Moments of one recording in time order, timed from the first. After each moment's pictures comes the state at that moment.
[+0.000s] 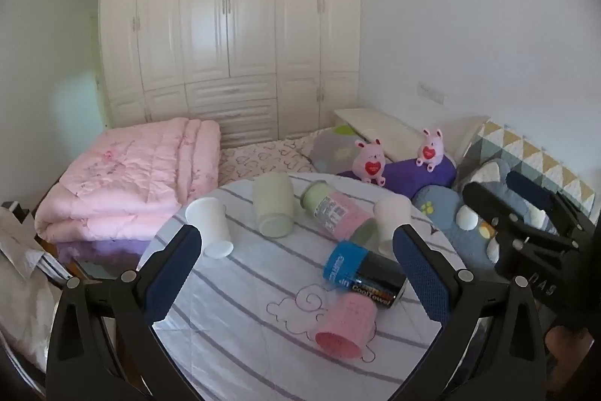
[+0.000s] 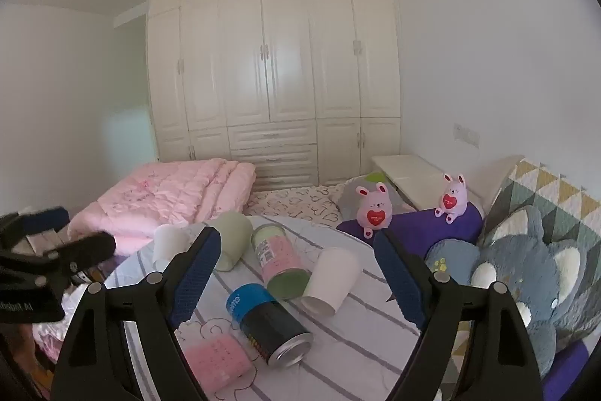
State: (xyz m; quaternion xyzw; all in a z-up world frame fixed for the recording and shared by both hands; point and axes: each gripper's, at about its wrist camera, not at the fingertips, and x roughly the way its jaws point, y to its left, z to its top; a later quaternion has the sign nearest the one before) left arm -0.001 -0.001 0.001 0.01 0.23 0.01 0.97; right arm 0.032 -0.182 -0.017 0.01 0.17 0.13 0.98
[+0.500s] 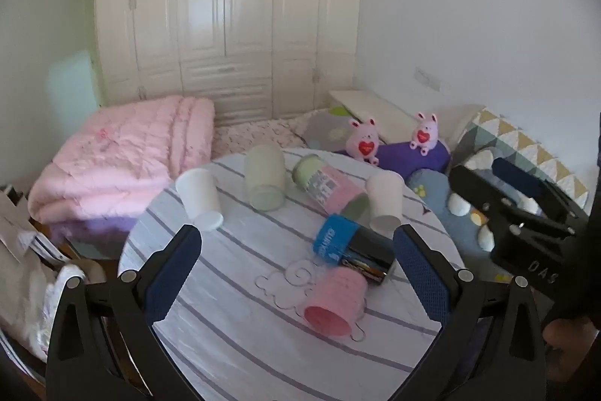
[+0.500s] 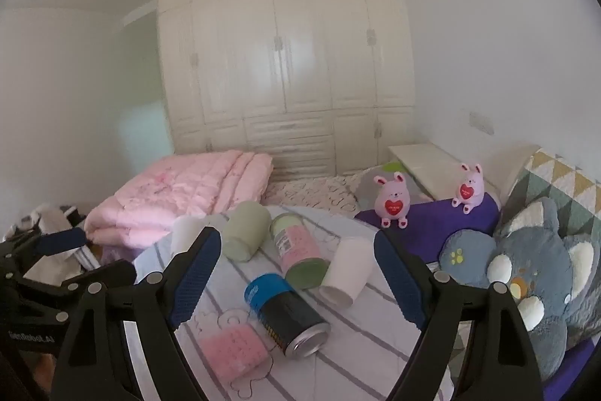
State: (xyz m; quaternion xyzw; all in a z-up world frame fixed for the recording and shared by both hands) left arm -0.001 0.000 -0.014 -0.03 0.29 -0.02 0.96; right arm 0.028 -0.177 -0.021 0.01 0.19 0.16 0.97
